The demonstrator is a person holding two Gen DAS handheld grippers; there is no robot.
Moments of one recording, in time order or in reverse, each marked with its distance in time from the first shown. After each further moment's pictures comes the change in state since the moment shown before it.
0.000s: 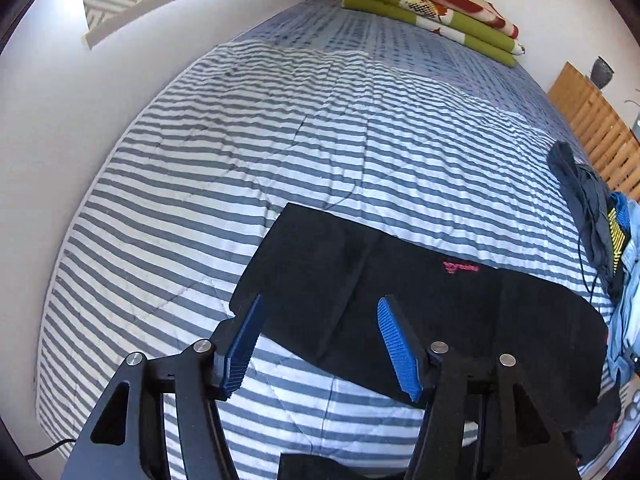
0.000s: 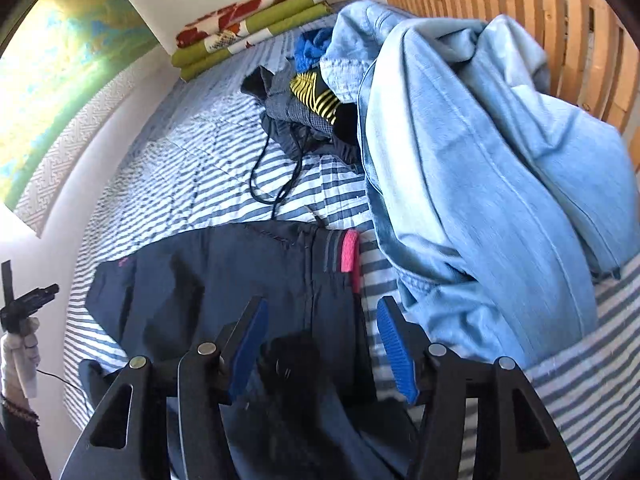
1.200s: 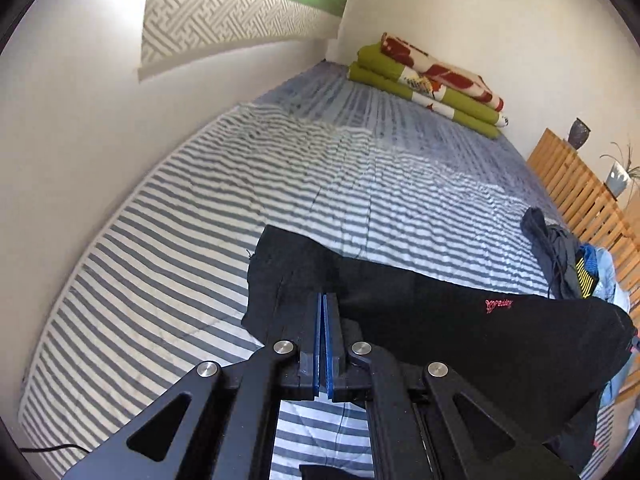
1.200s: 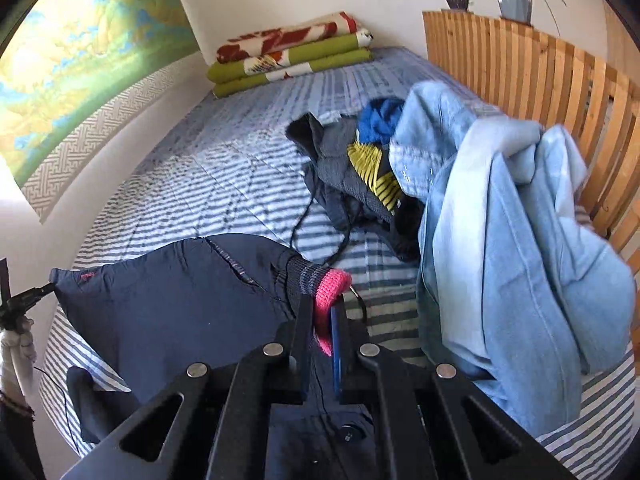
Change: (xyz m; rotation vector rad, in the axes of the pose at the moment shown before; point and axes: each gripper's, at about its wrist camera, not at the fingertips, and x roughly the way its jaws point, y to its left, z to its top) left arm -0.098 0.043 -0.034 -0.071 -0.293 -0.081; right arm -0.043 0.072 0.030 -0.185 -0.202 0.001
